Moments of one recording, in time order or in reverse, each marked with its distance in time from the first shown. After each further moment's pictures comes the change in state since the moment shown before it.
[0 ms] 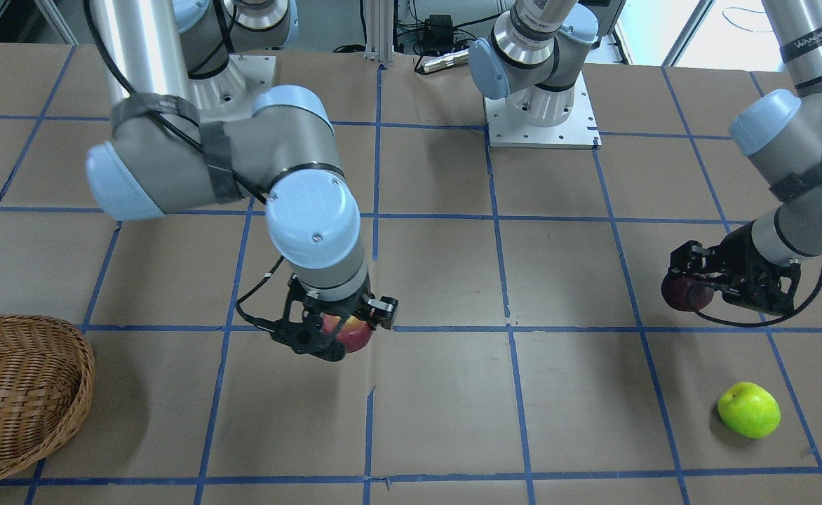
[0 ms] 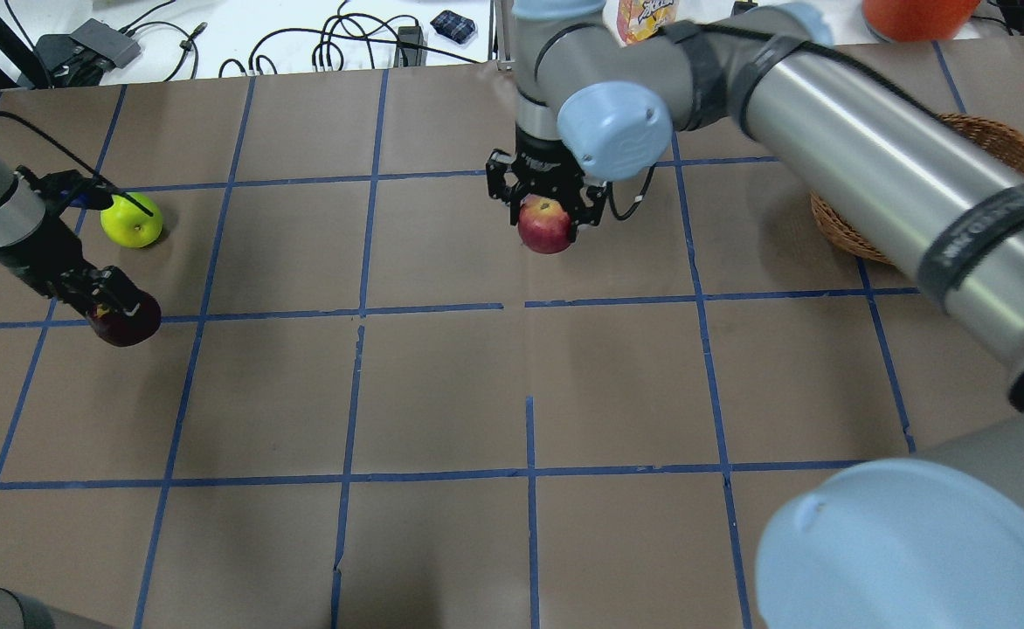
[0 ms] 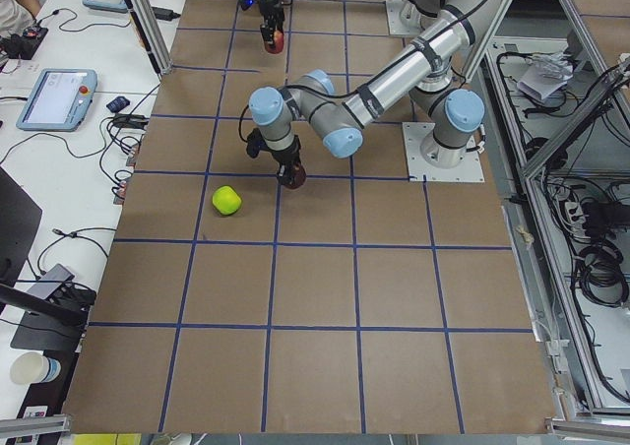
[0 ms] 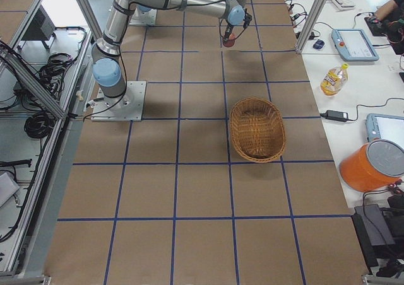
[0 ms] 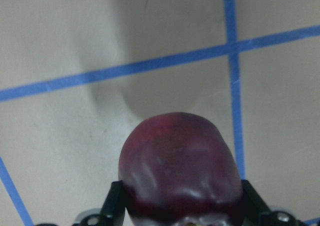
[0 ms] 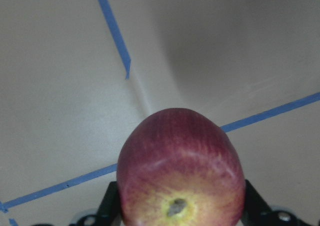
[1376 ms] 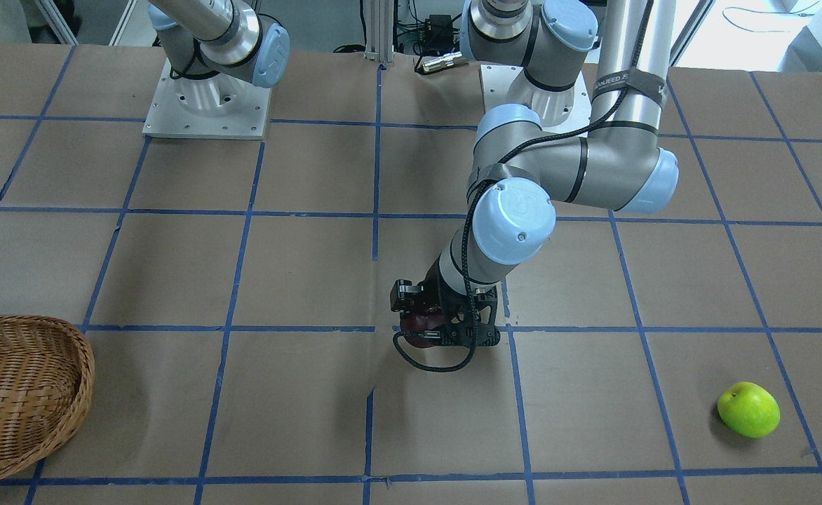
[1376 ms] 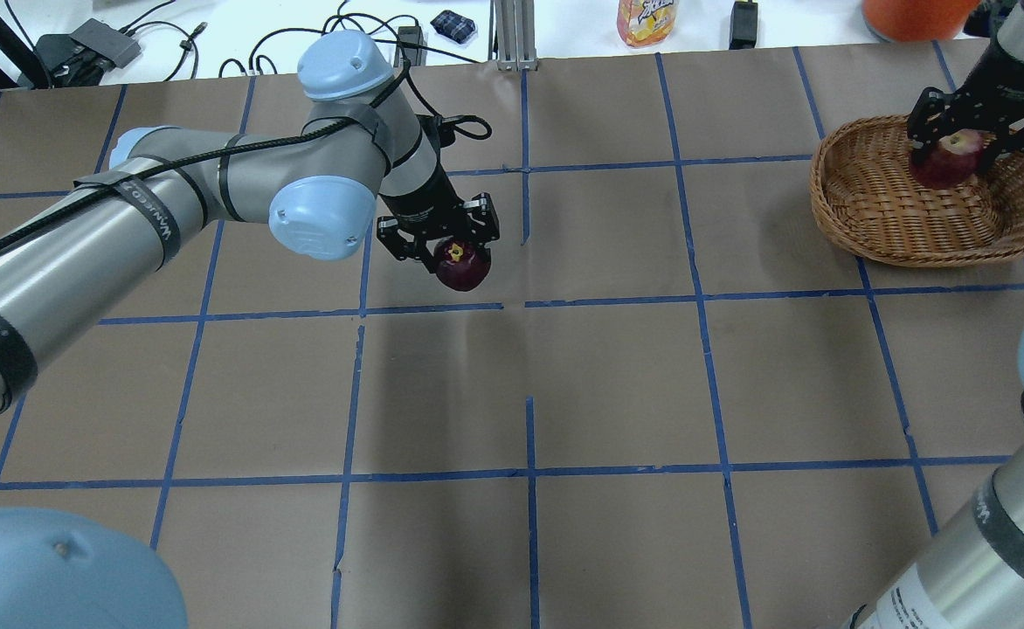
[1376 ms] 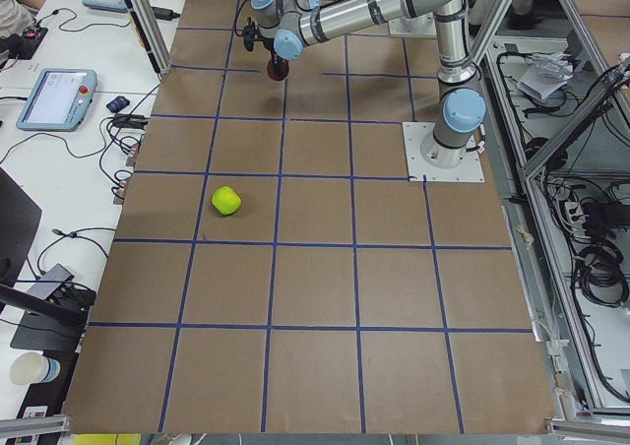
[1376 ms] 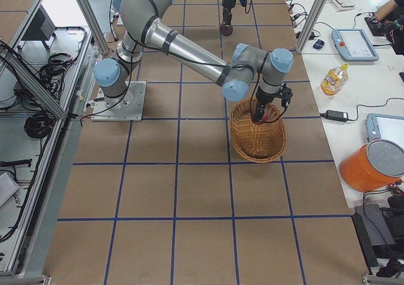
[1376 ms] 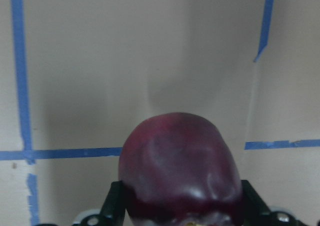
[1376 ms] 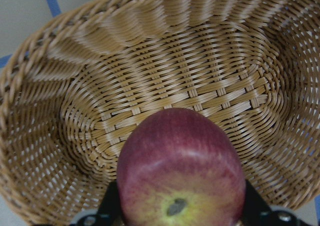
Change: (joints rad) left arm -0.653 -0.160 0.150 0.127 -0.275 -0.987; right arm -0.675 0.085 -0.001 -0.108 -0.159 -0.769
